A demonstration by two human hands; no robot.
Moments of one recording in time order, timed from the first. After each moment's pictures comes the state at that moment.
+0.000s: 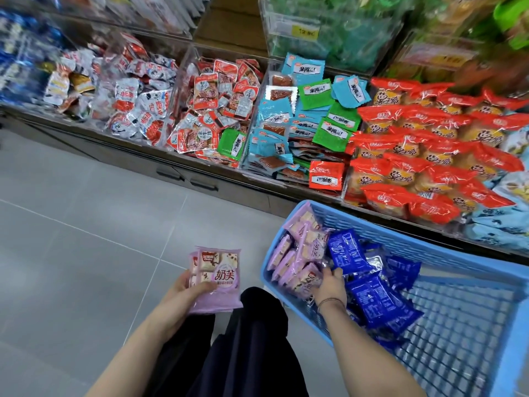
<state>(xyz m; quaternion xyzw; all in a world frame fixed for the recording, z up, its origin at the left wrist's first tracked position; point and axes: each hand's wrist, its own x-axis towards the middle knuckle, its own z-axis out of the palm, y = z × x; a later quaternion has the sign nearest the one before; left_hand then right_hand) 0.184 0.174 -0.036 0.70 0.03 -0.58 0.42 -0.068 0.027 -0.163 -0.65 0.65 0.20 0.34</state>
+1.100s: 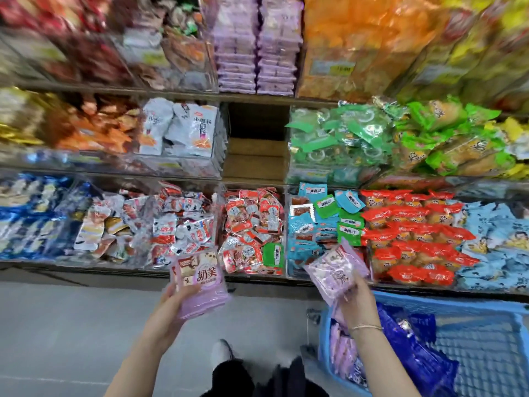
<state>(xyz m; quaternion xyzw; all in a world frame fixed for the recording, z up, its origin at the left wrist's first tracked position) 0.444 0.068 0.076 0.61 -0.03 -0.60 0.53 0.115 -0.037 0.052 -0.13 0.63 -0.44 0.62</state>
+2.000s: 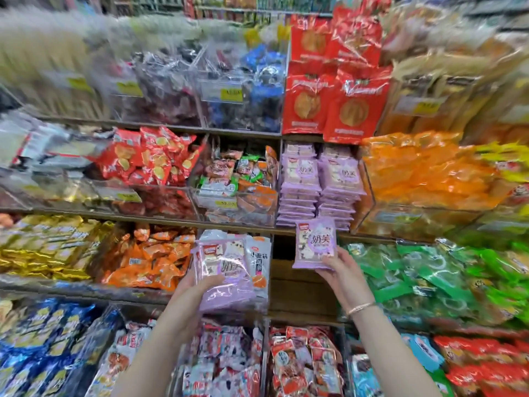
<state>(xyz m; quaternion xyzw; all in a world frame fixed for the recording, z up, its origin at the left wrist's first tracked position) 0.623 -0.159 0.201 0.56 -0.22 -0.54 0.59 0.363 -0.284 0.203 -0.37 0.42 -0.50 0.66</state>
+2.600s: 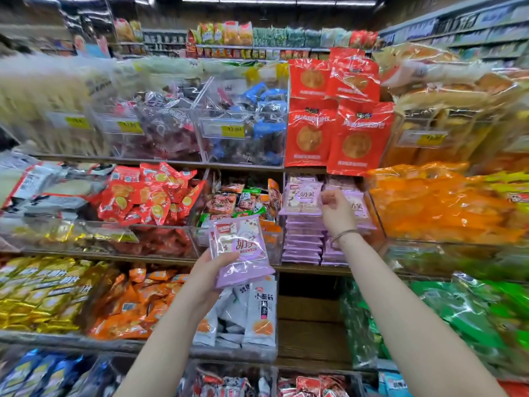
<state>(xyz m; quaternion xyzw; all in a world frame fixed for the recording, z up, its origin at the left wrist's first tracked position) 0.644 -0.262 0.257 0.47 -0.30 -0.56 0.61 0.427 -0.429 0.309 -0.62 0.55 -0.47 0.31</state>
